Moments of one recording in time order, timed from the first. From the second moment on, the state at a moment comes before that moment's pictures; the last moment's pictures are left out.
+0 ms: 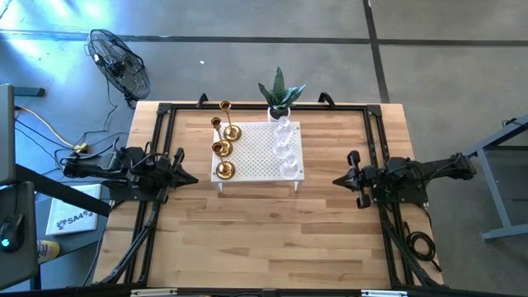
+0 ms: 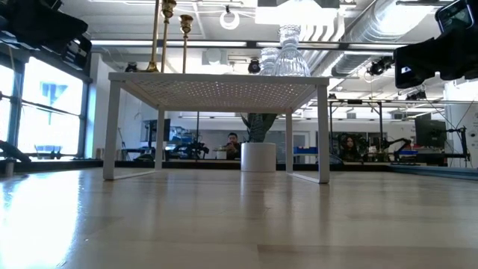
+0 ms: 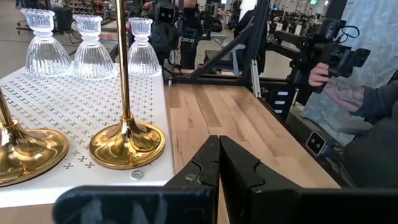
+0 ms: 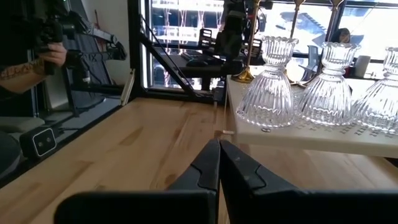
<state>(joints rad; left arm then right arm) -0.14 0.01 0.27 -0.32 0.04 -0.11 0.17 0.02 0.01 0.03 0.05 -0.06</state>
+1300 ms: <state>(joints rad) -0.14 0.01 0.05 -0.04 0.08 0.00 0.17 0.03 0.01 0.03 0.05 -0.09</state>
